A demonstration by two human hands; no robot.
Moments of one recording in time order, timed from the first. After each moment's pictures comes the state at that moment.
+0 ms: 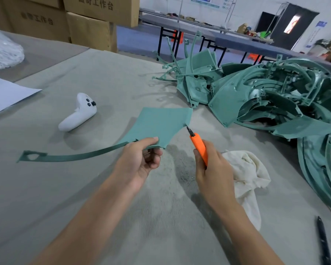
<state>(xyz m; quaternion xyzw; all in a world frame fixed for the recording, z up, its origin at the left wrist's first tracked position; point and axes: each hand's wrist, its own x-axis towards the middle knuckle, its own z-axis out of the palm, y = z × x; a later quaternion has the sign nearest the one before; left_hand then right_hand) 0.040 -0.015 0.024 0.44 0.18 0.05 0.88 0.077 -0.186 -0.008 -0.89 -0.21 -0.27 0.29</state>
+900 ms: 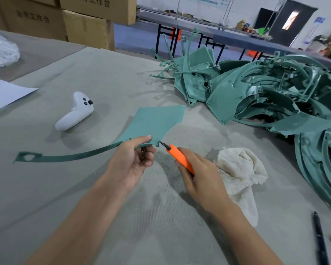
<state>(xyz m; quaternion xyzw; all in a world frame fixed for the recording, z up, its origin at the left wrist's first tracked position) 0.040 -0.011 0.025 0.42 0.21 0.04 0.88 0.071 -0.188 -0.014 -0.86 -0.36 -0.17 0.30</state>
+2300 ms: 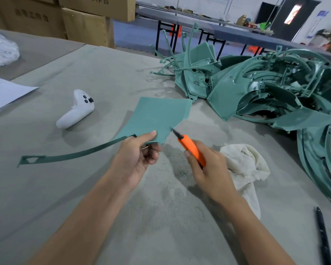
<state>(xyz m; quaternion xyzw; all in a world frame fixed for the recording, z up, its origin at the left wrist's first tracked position) 0.039 -0.013 0.023 0.47 0.16 0.05 0.87 0.086 -0.196 -0.010 -0.85 -0.34 -0.18 0.37</state>
